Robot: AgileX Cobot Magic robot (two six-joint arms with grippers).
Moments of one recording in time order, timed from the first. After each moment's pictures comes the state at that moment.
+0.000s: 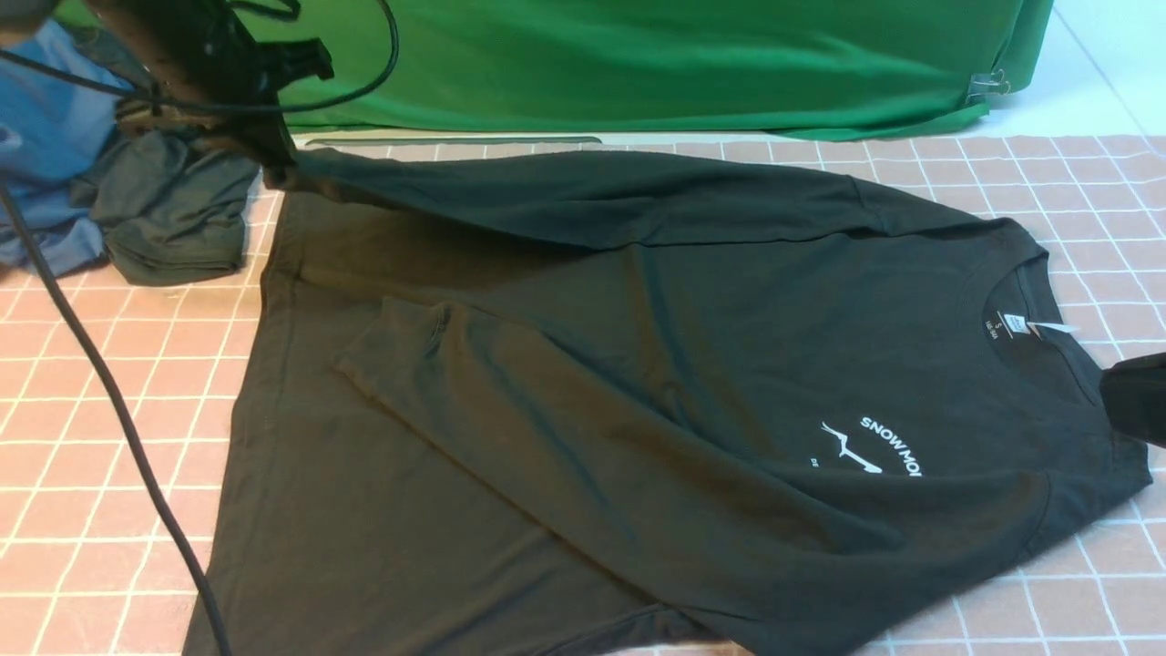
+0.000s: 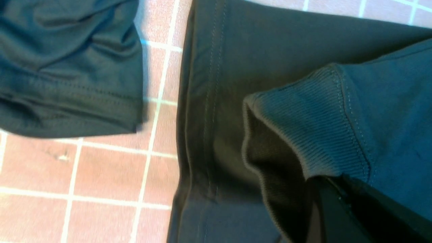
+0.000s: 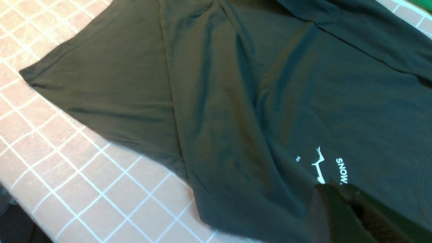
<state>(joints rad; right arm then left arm) 0.69 0.76 -0.96 -0.05 0.92 0.05 0.06 2.17 -2.13 -0.13 1.21 -0.15</state>
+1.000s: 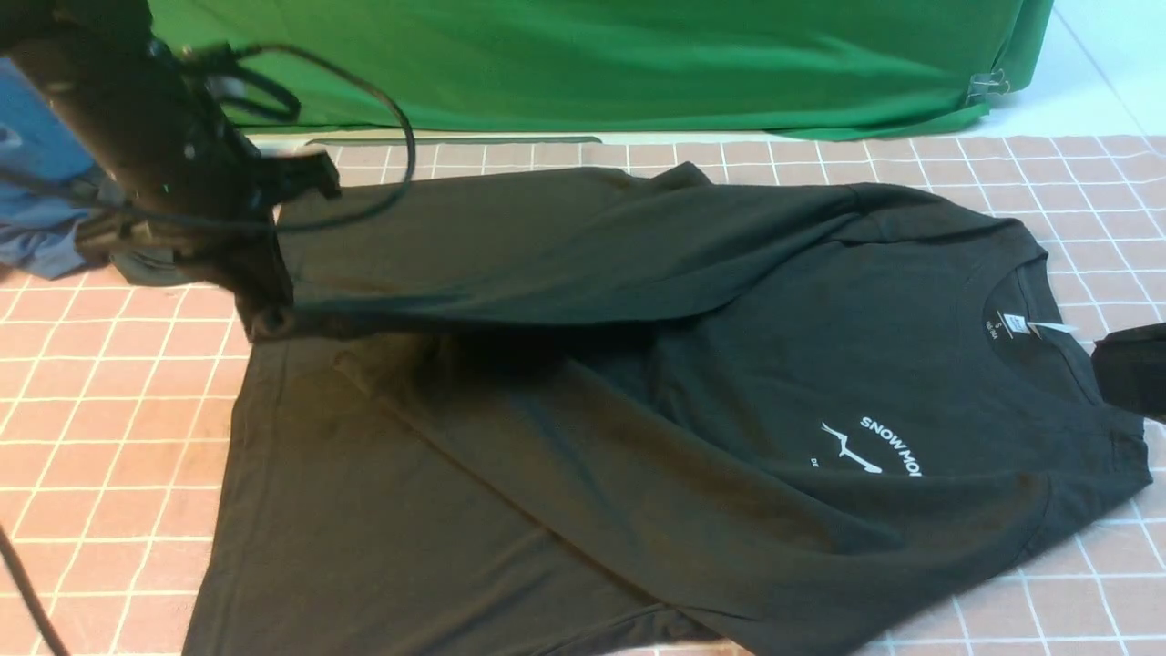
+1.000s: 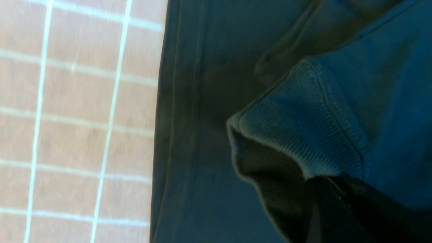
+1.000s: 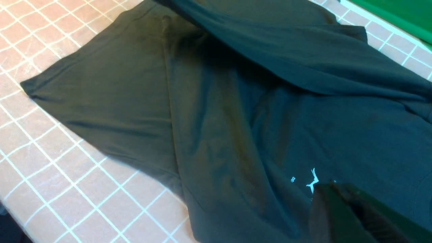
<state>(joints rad) 0.69 0.76 -0.96 -0.05 0.87 0.01 -0.03 1.76 -1.50 -0.11 1.22 -0.23</state>
